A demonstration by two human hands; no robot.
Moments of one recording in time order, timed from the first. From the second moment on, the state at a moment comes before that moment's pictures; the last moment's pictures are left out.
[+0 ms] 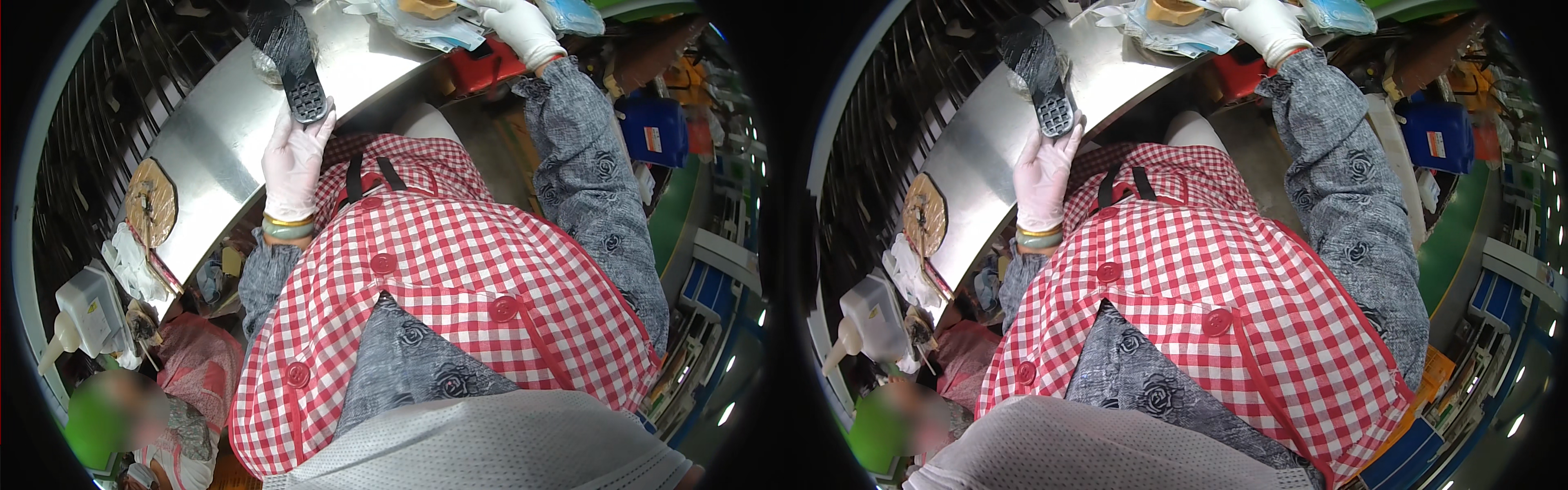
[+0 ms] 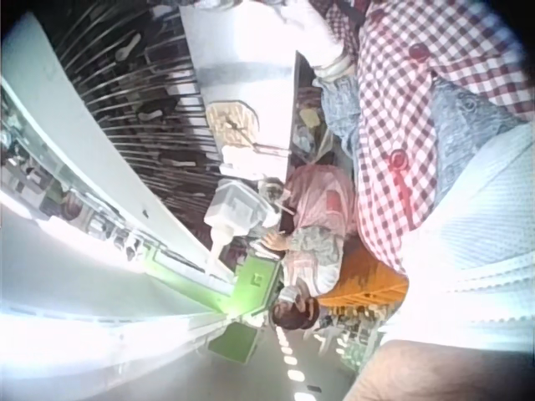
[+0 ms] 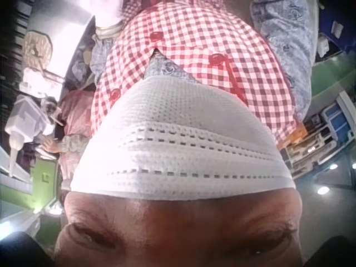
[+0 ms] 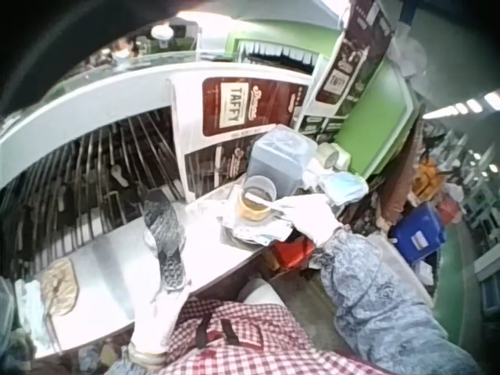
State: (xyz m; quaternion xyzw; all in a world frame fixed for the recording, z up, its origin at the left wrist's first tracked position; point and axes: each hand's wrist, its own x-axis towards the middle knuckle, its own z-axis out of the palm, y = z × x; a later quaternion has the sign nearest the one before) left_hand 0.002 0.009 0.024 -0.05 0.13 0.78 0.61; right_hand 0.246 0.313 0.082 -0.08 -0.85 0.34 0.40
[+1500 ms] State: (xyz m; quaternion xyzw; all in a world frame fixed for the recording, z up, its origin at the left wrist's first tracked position) left_hand 0.019 -0.035 -0.001 -0.09 0.16 0.79 0.58; right_hand 0.188 0.104 0.060 -0.14 -0.97 0.09 0.16
